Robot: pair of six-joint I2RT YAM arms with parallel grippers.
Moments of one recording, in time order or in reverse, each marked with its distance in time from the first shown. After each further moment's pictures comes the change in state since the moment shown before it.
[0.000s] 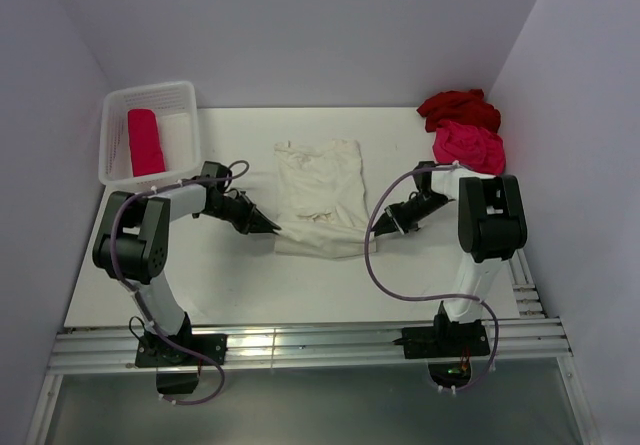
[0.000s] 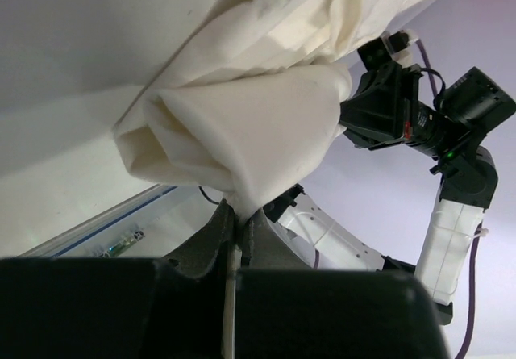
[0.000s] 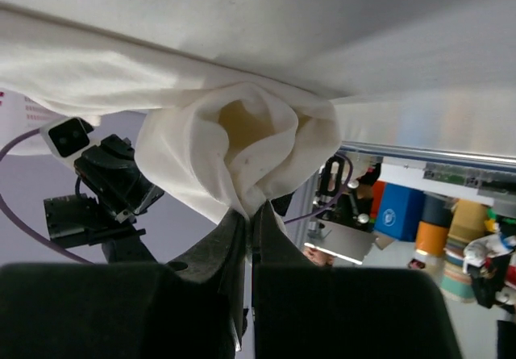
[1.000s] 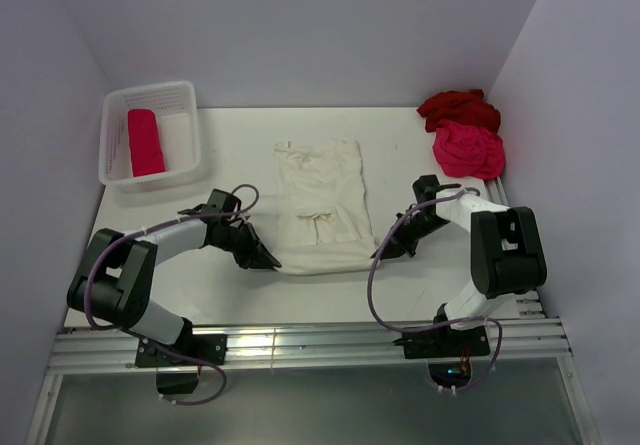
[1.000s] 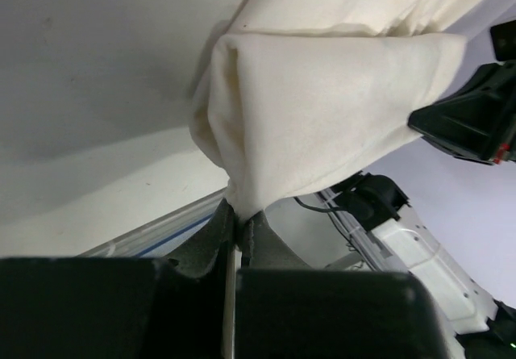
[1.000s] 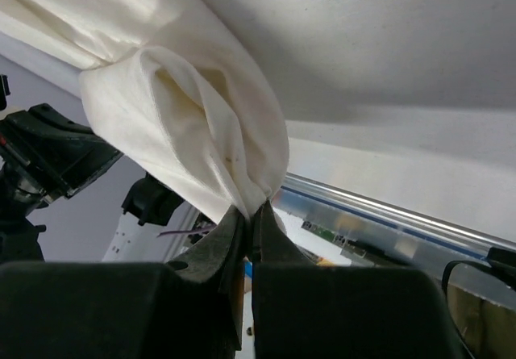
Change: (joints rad) left arm -0.158 -0.272 -0.277 0.050 -0.183 0.060; right arm 0.049 -0.285 -0.259 0.127 0.074 -0.299
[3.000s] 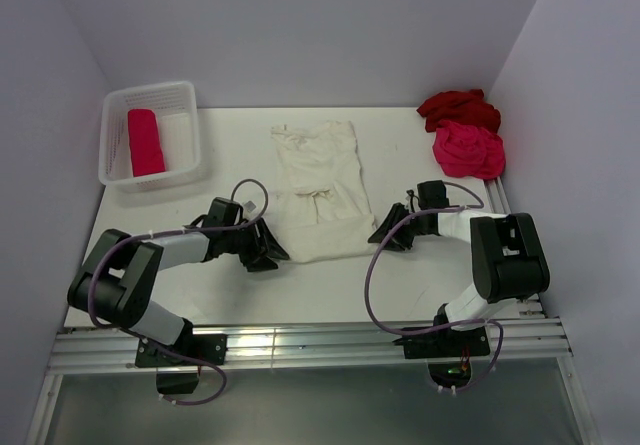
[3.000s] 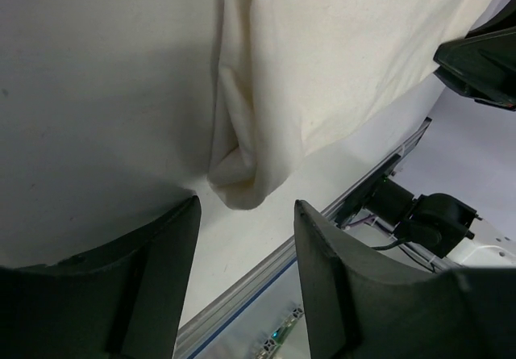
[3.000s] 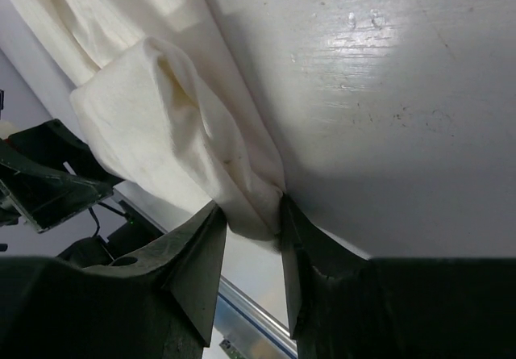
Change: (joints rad) left arm -0.033 0.007 -0.133 0.392 -0.090 0.133; right arm -0.016 -0.023 -0.192 0.626 0.051 -0.080
